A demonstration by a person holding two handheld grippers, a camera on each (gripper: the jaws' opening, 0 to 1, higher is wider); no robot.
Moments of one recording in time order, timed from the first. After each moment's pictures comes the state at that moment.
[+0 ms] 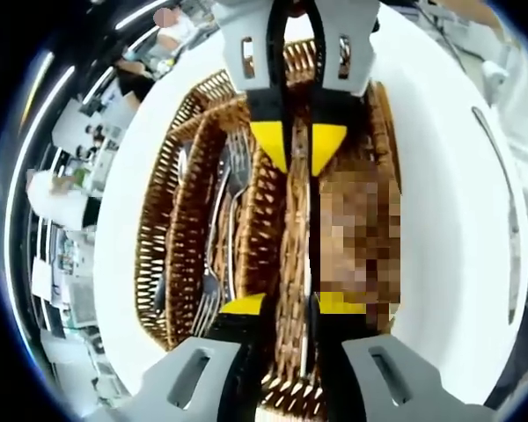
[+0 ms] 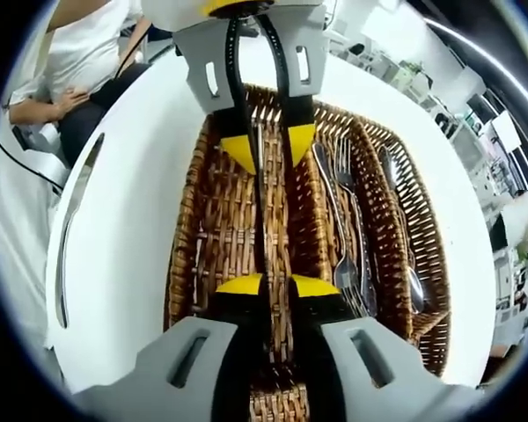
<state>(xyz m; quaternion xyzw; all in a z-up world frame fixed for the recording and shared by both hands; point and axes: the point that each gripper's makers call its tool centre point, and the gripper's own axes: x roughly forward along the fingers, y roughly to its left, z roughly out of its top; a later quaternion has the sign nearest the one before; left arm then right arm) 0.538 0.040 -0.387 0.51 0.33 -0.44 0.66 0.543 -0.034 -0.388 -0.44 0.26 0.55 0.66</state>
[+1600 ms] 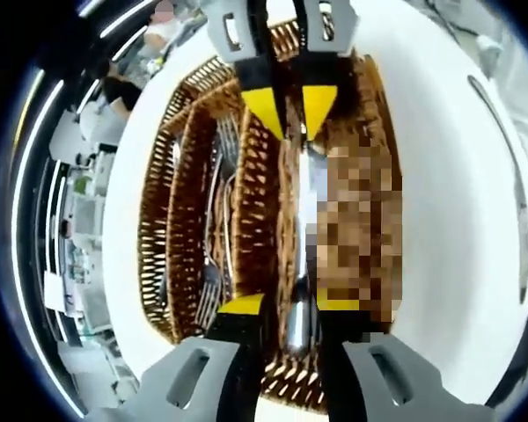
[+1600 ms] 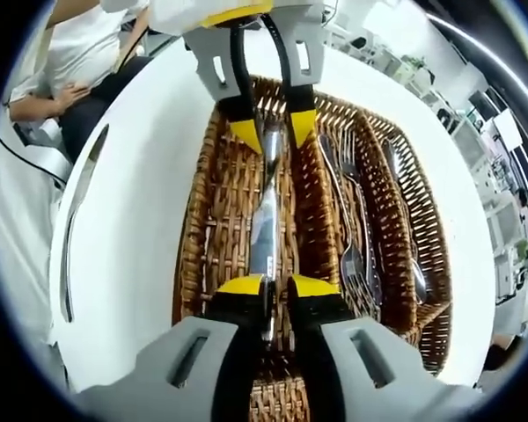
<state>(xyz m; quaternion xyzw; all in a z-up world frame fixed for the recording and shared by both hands) 0.536 0.052 -0.397 0.55 0.33 -0.42 0.64 0.526 -0.047 -0.393 -0.44 0.28 0.55 0.65</state>
